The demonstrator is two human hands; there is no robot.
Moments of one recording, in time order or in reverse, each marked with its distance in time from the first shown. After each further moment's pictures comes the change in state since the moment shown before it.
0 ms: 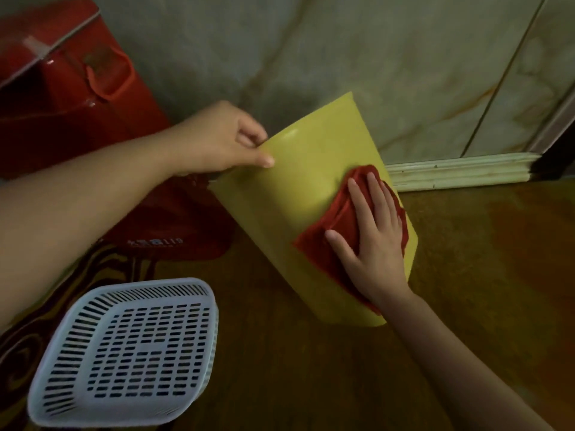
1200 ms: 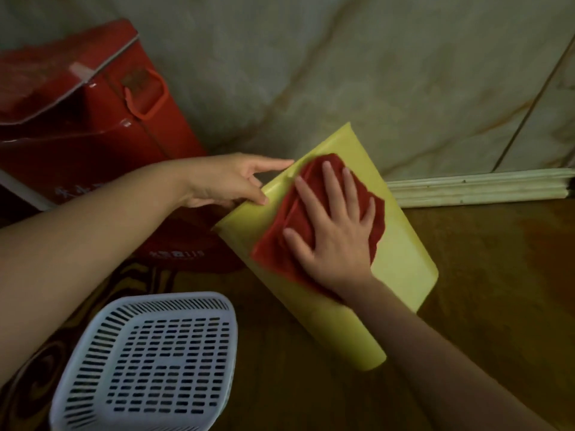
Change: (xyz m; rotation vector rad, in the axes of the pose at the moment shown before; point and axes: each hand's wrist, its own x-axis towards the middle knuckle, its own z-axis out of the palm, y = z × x) left_hand -0.005 -0.034 -0.005 -0.363 -0.360 -0.277; right_hand 0.044 -0.051 0.059 -0.190 0.019 -0.188
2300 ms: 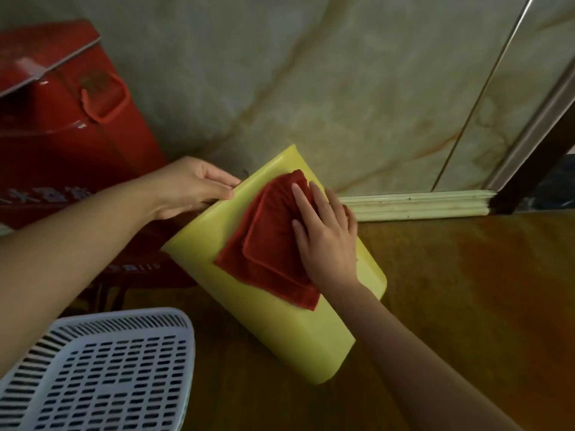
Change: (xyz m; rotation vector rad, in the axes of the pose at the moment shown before) left_hand 0.013 -0.014 0.005 -0.219 0.355 0.031; right_hand -0.003 0.024 -0.026 -0.032 -0.003 0.111
